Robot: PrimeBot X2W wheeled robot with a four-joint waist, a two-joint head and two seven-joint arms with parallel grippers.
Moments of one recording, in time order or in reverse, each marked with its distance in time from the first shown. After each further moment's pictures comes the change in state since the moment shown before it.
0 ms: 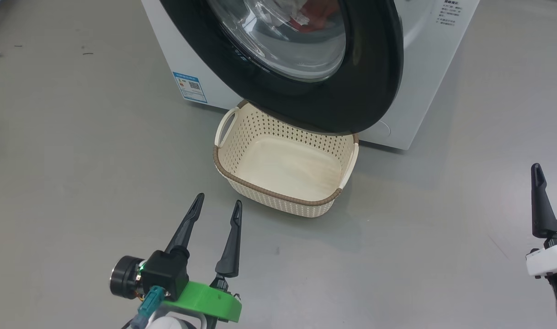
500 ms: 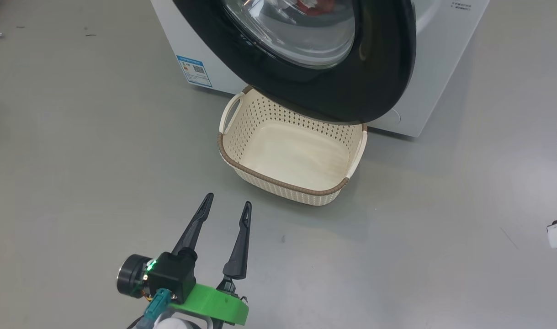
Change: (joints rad) left arm 0.000 0.000 -0.030 -0.021 0.000 0.000 0.000; right arm -0.066 -0.074 -0.020 -0.039 -0.007 0.043 -0.001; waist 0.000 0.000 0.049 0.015
